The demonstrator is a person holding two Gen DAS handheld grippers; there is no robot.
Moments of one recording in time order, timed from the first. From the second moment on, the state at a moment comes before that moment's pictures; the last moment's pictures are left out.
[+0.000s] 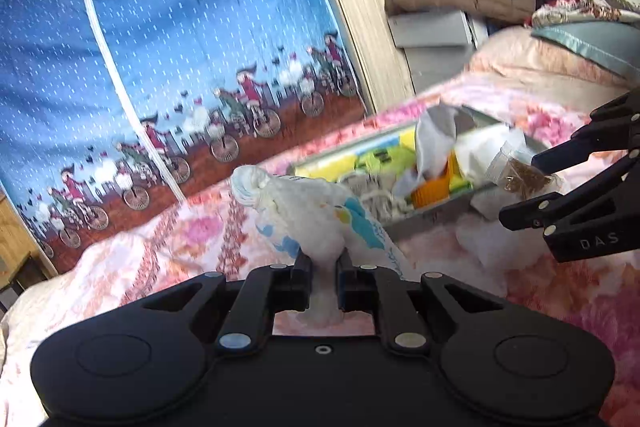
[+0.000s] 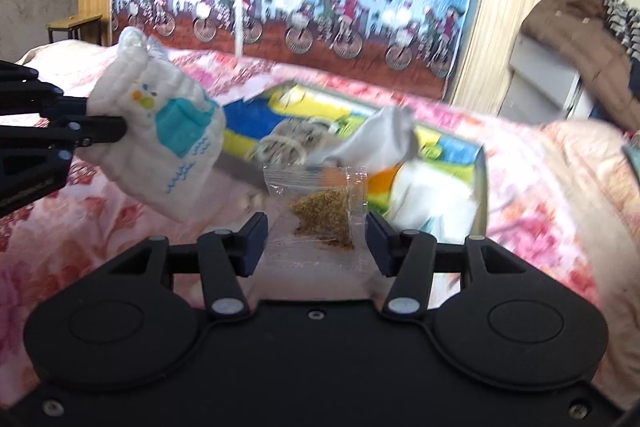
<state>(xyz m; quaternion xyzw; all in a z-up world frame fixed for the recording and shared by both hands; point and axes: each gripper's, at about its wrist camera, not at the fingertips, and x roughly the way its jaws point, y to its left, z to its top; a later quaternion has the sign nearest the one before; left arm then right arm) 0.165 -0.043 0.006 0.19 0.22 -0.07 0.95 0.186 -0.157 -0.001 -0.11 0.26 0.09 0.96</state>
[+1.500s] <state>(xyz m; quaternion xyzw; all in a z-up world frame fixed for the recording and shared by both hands) 0.331 -0.071 0.018 0.04 0.33 -0.01 0.94 0.298 -0.262 -0.009 0.05 0.26 0.00 0.97</state>
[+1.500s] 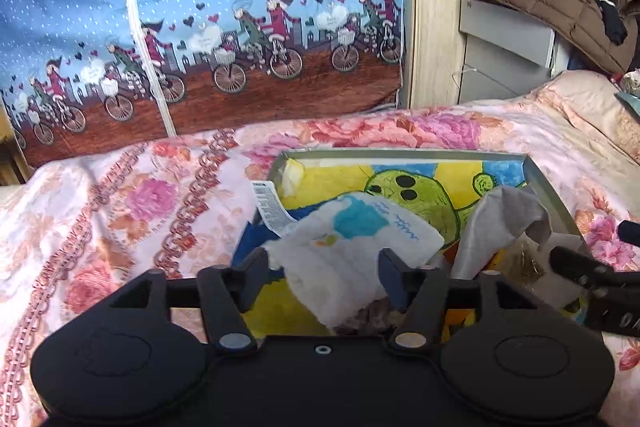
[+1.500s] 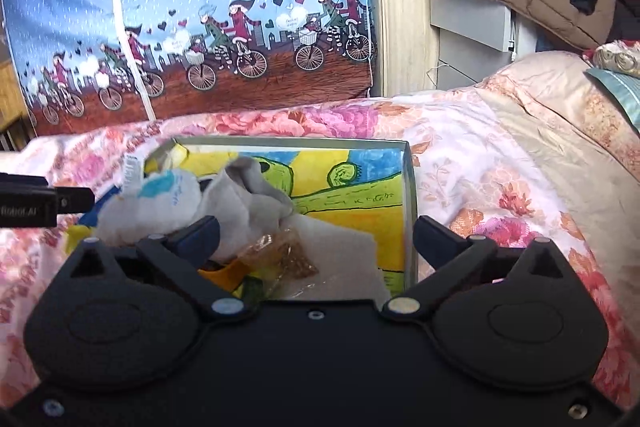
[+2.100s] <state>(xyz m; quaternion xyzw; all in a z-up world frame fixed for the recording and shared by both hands) 0.182 -0.016 0.065 -0.04 0.24 -0.01 0.97 0.173 -0.221 0.037 0.06 0.19 0.00 0.98</state>
